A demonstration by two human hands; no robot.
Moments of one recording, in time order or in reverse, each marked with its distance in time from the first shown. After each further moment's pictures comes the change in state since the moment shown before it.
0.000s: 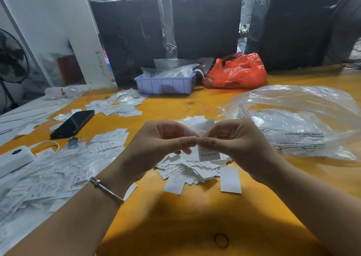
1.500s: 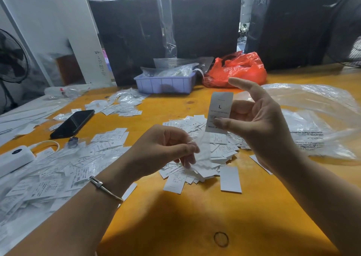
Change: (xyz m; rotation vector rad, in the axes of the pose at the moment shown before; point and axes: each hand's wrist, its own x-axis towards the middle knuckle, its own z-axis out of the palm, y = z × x) left_hand 0.001 -0.002 0.002 0.111 -0.139 -0.010; right_hand 0.003 -0.013 -0.015 0.120 0.247 -0.095
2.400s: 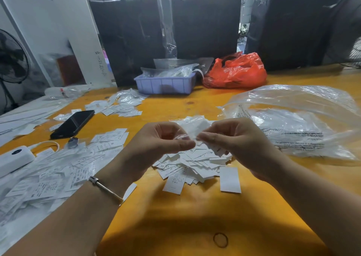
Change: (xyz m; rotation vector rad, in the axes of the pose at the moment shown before) left_hand 0.001 -0.003 -0.004 -0.148 0.127 -0.131; right_hand -0.006 0.008 0.010 -0.151 -0.271 0.189
